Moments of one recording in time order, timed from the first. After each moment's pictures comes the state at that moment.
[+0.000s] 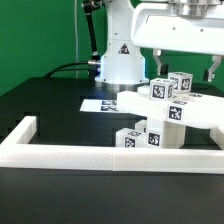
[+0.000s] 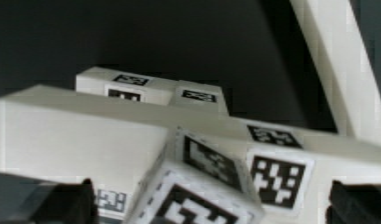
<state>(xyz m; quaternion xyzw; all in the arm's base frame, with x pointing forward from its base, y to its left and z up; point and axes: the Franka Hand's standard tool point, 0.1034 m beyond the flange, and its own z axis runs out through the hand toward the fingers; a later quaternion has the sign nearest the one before) 0.555 0.071 0.123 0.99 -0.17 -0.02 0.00</state>
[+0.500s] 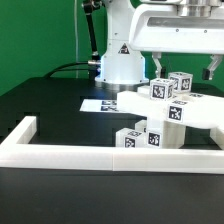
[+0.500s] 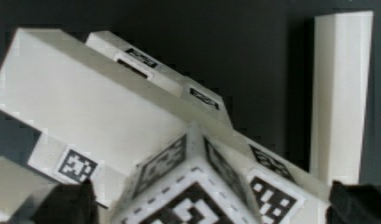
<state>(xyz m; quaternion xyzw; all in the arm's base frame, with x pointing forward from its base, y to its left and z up) 0.554 0.069 0.122 1.00 0.01 -0.02 0.00</state>
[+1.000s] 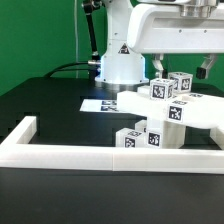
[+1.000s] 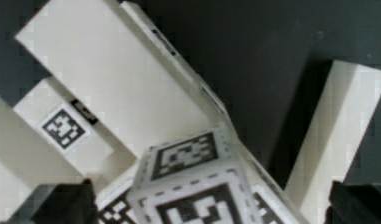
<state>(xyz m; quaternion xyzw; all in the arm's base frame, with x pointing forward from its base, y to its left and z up) 0.555 0.064 0.123 0.98 0.18 -0.02 0.00</state>
